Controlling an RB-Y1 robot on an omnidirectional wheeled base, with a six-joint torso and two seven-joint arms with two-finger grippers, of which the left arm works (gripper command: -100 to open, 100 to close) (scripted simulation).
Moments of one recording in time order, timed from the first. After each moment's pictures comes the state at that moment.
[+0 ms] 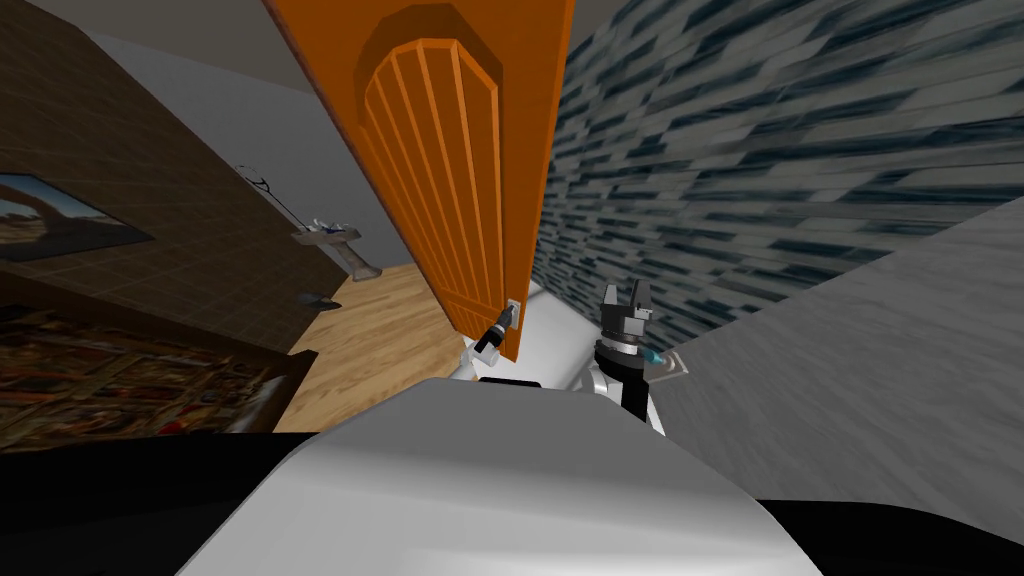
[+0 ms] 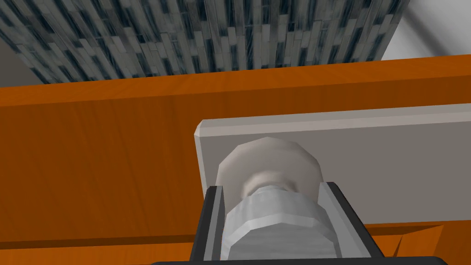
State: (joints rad) arm -0.12 0.07 -0.46 -1.19 0.27 -0.32 -0.16
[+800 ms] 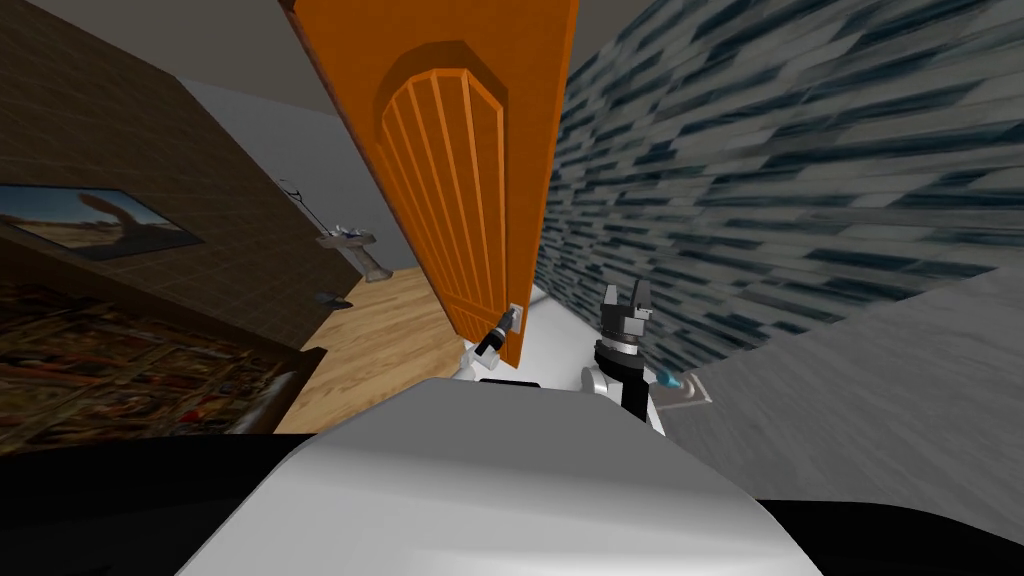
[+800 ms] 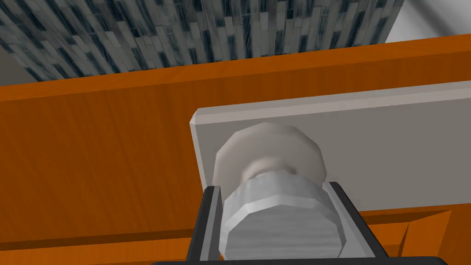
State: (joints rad) arm -0.10 0.07 -0.48 -1.18 0.26 -0.31 -0.17
